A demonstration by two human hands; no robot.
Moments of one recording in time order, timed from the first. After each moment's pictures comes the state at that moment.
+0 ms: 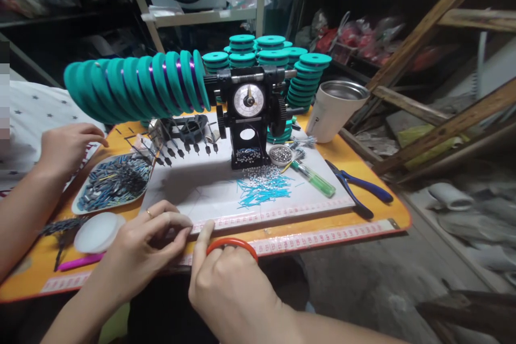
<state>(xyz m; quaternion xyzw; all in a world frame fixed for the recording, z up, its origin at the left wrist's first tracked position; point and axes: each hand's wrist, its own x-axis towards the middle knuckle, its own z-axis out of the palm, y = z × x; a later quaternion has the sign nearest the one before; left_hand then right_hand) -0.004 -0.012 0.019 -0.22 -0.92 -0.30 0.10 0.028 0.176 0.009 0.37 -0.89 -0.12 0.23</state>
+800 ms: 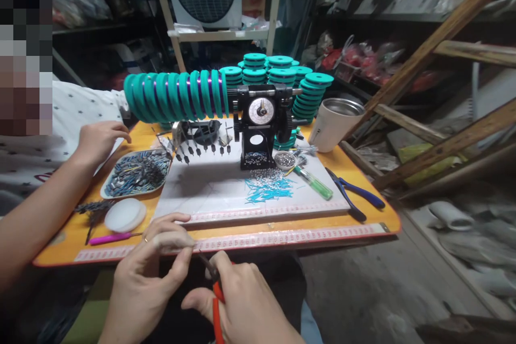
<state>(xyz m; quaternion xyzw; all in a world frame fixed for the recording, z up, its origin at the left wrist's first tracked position) 0.055 0.011 0.006 -0.12 -0.85 -0.46 0.22 0.061 0.185 -0.007 0.22 -0.86 0.42 -0.17</state>
